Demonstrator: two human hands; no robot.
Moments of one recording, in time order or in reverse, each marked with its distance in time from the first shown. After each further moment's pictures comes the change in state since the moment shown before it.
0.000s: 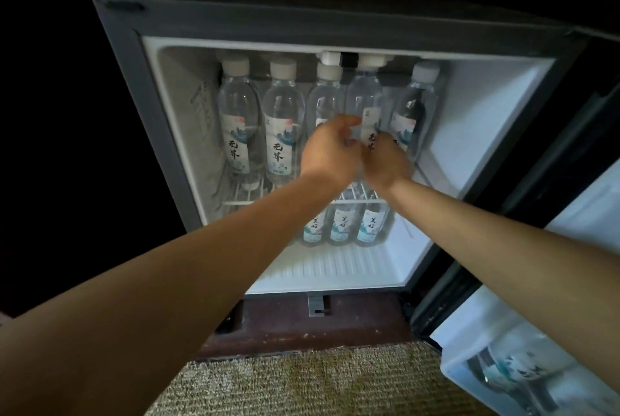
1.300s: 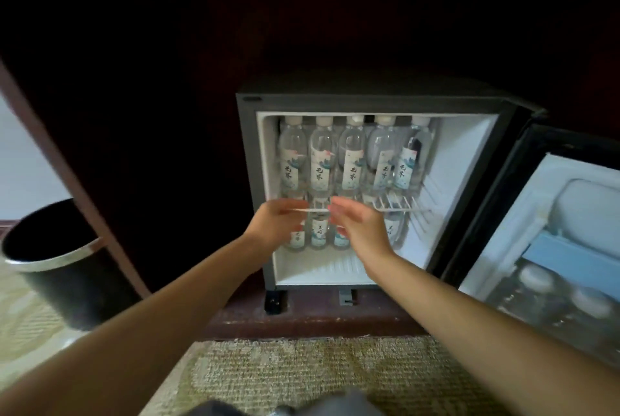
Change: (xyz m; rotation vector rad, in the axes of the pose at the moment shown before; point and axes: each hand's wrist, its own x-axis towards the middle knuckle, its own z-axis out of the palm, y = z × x) left_hand -0.123 -0.008 -0.127 -0.086 -0.060 -0.349; right_hand -0.158 -0.052 -0.005 0.734 -0.221 0.043
